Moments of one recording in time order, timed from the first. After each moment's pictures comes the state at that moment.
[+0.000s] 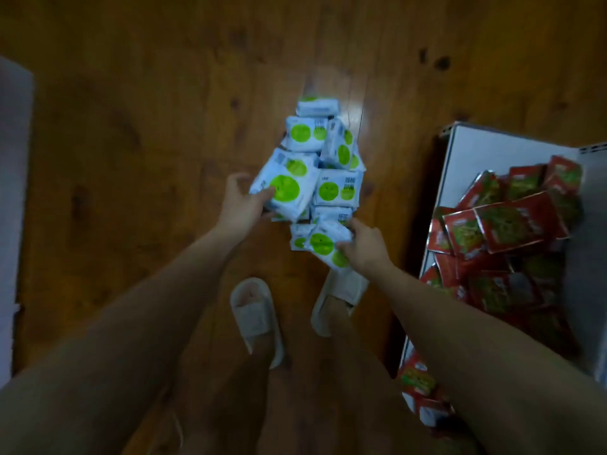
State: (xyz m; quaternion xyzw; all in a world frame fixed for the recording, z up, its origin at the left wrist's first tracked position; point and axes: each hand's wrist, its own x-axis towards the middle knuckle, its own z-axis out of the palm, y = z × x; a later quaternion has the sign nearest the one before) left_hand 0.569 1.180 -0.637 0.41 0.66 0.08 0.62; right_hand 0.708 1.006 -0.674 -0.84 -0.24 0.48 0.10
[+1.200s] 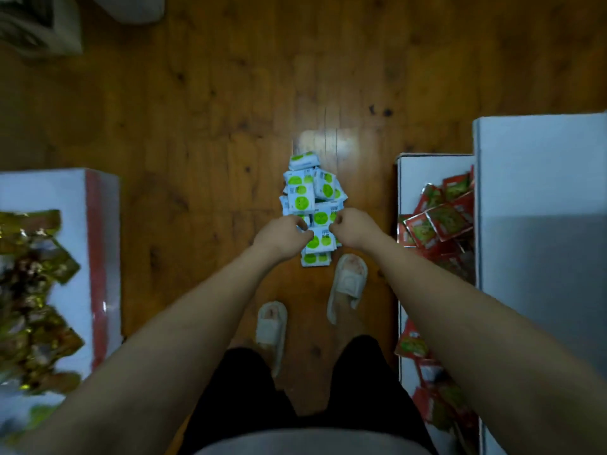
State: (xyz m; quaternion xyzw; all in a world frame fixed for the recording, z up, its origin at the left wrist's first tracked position) left_hand 0.640 1.163 -0.428 0.75 0.44 -0.32 0.39; right_hand 0.766 1.060 -0.460 -0.80 -0.27 0.53 0.06
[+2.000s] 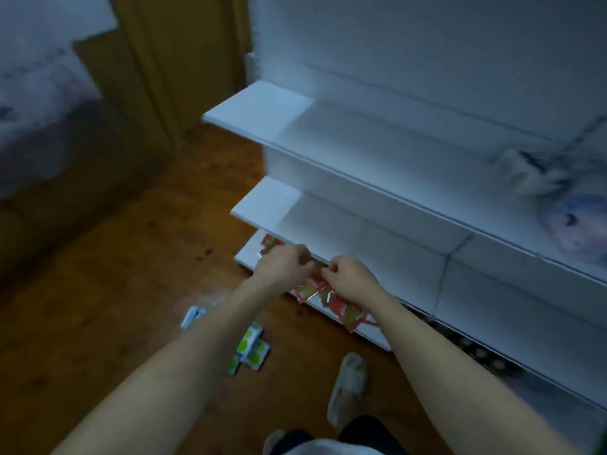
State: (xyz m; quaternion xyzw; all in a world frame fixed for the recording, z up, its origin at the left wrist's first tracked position) left_hand 0.561 0.978 -0.106 0.94 -0.15 -0.19 0.23; right_hand 0.520 0.820 -0.122 -0.93 0.12 0.18 0.29
